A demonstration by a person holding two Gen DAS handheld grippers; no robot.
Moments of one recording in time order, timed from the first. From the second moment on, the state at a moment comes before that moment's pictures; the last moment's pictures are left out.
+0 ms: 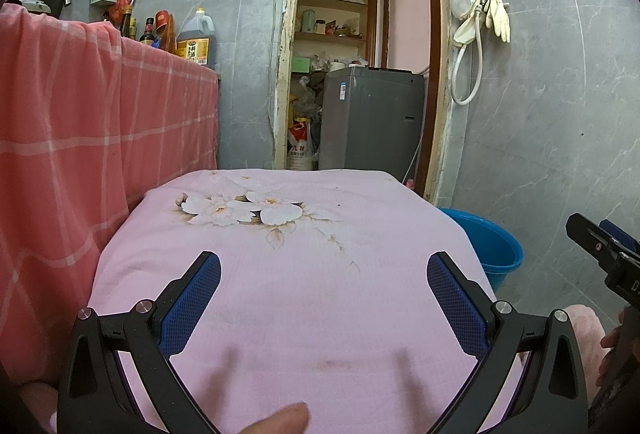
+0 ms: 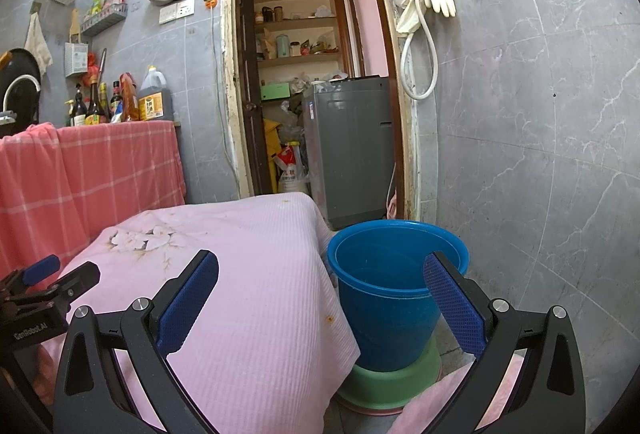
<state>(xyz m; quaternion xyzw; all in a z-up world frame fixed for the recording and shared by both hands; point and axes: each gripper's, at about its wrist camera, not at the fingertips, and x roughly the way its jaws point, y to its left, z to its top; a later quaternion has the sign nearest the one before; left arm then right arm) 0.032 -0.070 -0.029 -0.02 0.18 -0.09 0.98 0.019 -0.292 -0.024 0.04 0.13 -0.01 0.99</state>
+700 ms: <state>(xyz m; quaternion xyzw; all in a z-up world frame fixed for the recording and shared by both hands) 0.033 -0.065 -0.031 -0.02 0.18 -0.09 0.98 0.021 -0.283 -0.028 0.04 0.14 -0.01 0.99</state>
